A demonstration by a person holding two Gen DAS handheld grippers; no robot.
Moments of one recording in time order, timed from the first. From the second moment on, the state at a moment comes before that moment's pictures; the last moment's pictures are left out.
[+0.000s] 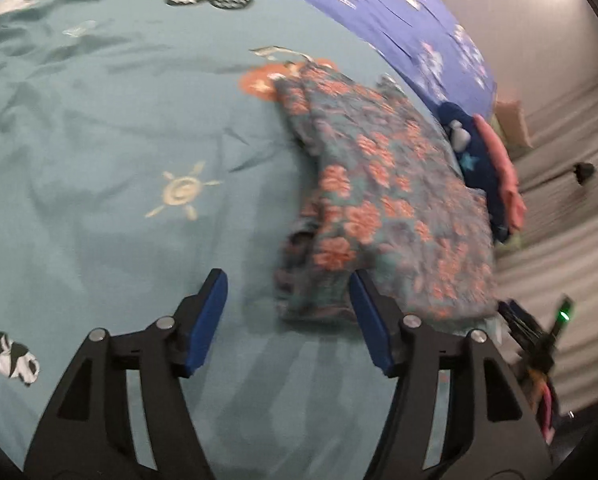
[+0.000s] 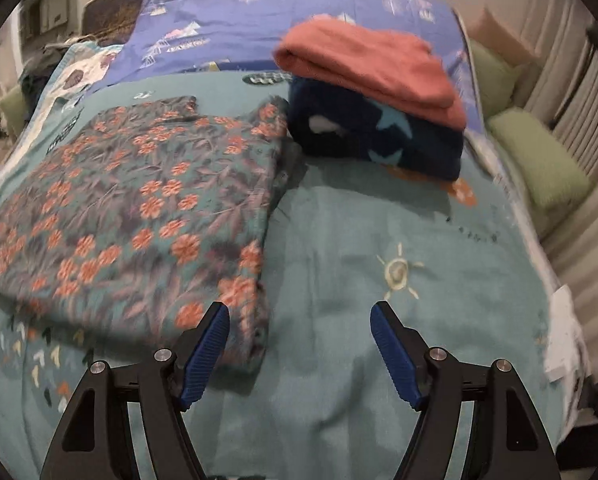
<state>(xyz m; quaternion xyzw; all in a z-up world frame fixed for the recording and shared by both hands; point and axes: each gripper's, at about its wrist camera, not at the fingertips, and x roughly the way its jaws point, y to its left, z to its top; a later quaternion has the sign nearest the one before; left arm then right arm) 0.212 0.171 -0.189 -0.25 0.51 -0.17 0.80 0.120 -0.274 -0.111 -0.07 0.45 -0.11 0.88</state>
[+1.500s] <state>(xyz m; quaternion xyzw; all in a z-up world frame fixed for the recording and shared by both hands) 0.164 0.151 -0.154 -0.28 0.38 -0.25 0.84 0.098 -0.209 -0.105 0.00 0.36 -0.03 0.93</state>
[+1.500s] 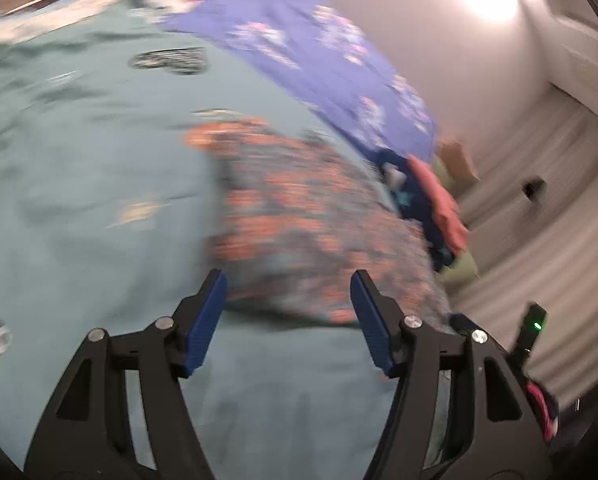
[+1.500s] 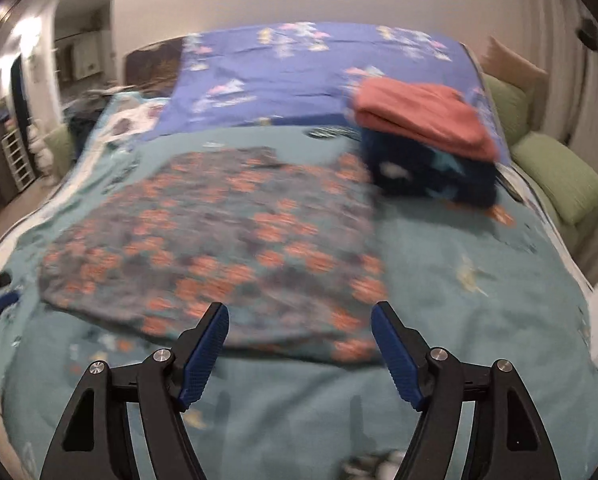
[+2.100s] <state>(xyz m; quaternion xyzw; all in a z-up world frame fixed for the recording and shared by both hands) 0.154 0.214 -0.219 -0.36 0.46 -0.11 0.81 0.085 -0.207 -0.130 -0.02 0.39 -0.04 0.92</state>
